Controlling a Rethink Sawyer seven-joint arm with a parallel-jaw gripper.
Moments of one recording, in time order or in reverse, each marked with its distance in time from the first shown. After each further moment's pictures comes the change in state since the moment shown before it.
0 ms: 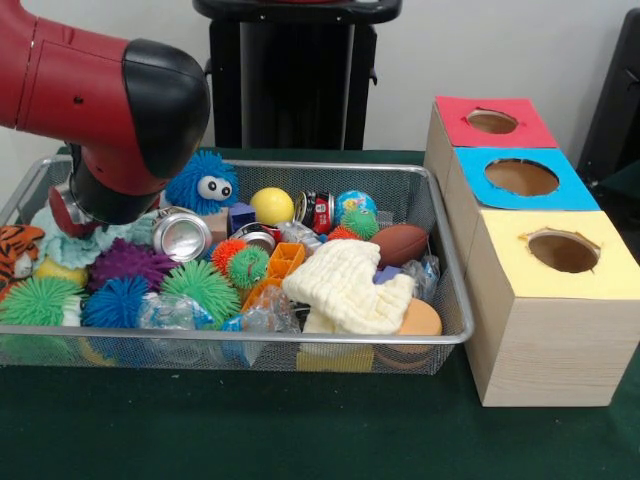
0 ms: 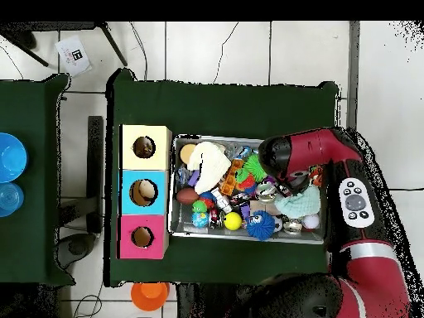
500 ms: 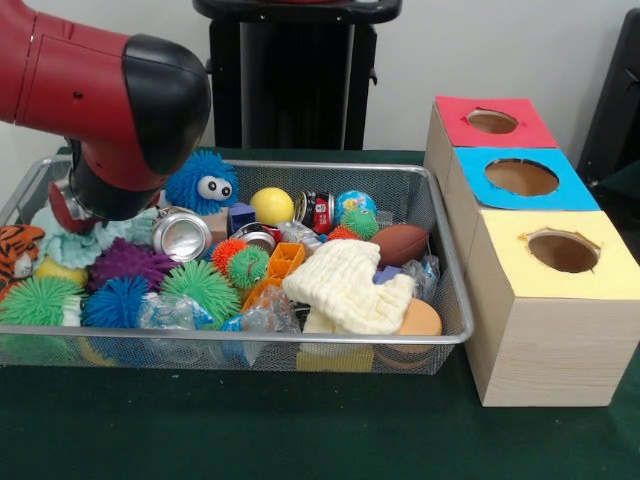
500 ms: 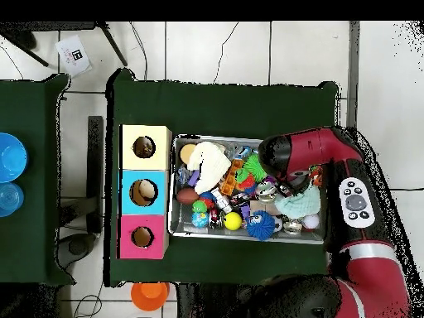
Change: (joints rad) arm 0.002 -0.017 -0.002 0.011 0.016 0.006 0.000
